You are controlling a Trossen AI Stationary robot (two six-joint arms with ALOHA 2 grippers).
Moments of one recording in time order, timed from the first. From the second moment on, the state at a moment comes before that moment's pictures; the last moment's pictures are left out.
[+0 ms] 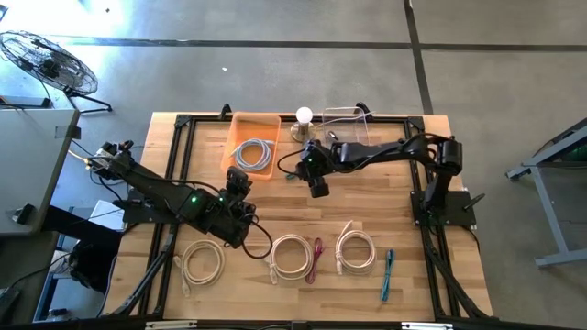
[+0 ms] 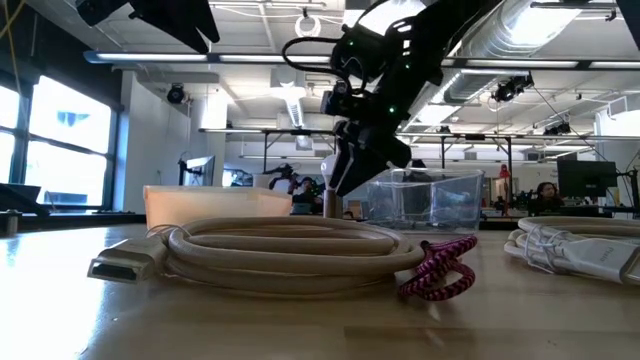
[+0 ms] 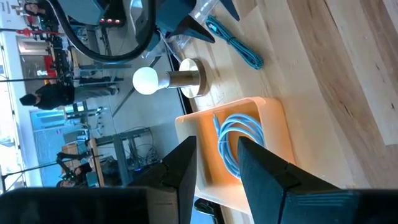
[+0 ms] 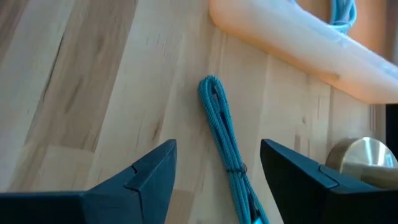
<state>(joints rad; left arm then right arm) -0.48 1.43 1.30 -1.18 -0.95 0.15 -0.22 1.84 1.21 -0.31 0.06 -0.50</state>
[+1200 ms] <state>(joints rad) -0.48 1.43 1.30 -1.18 -0.93 0.13 -0.30 2.00 1.21 -0.17 -0.08 -0.42</state>
